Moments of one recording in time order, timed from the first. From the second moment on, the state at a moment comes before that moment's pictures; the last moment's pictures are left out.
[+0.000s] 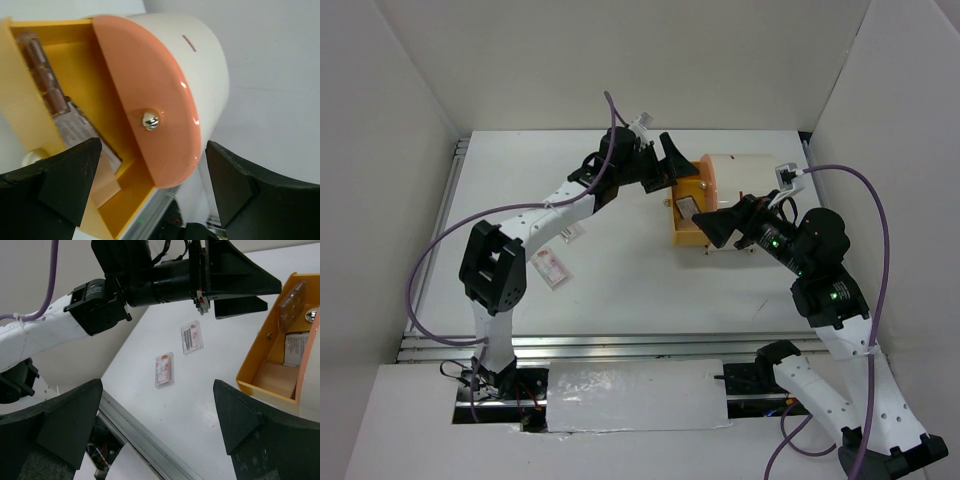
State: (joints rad) left arm -0.59 1.94 1.68 -0.01 0.39 -0.94; right arm 0.31 0.70 0.96 -0.28 -0.40 0.59
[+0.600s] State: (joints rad) left arm -0.61 1.89 1.64 -0.39 -0.11 -0.77; right arm 0.31 0.85 1.09 -0.39 -0.10 0.56
